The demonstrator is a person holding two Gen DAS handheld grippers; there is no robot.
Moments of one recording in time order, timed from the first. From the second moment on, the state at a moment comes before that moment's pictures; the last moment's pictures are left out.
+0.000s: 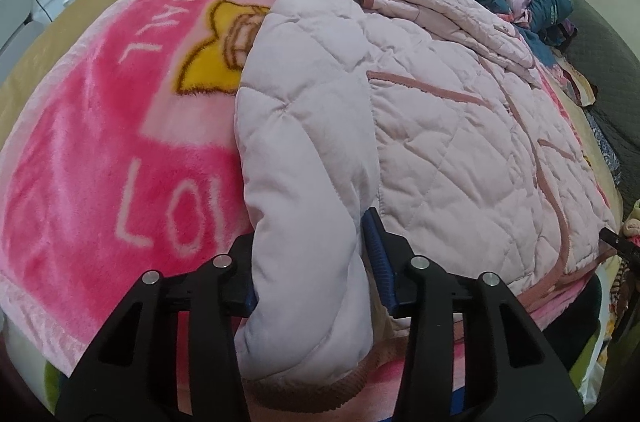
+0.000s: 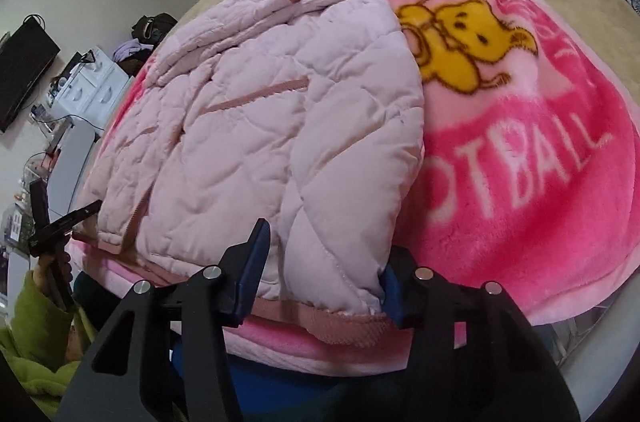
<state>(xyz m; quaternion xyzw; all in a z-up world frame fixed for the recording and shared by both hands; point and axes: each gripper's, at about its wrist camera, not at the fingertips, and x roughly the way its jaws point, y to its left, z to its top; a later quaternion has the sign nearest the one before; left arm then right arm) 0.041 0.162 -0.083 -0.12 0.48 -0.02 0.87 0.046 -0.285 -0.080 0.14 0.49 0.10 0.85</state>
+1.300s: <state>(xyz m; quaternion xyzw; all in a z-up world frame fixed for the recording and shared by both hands) 0.040 0.157 -0.080 -0.14 0.45 -0.01 0.88 0.047 -0.275 -0.089 0.17 0.46 0.12 0.86</state>
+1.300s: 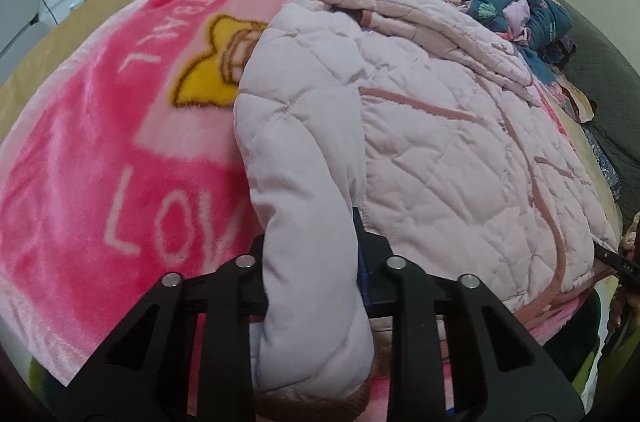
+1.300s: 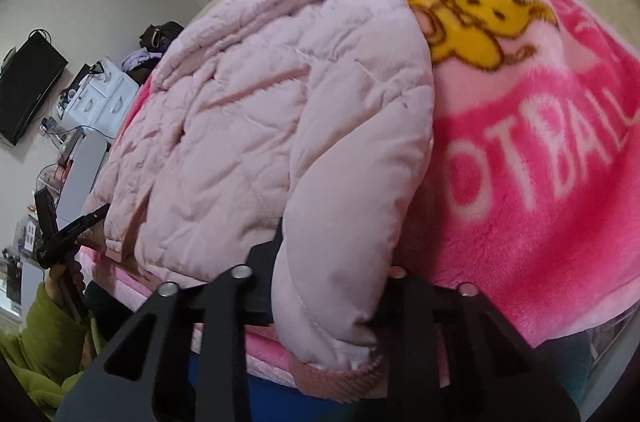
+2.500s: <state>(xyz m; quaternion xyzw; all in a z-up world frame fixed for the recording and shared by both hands) 0.046 0.163 0.009 -0.16 0.35 -0.06 0.92 0.065 -0.289 0.015 0.19 0.32 0.17 0.91</state>
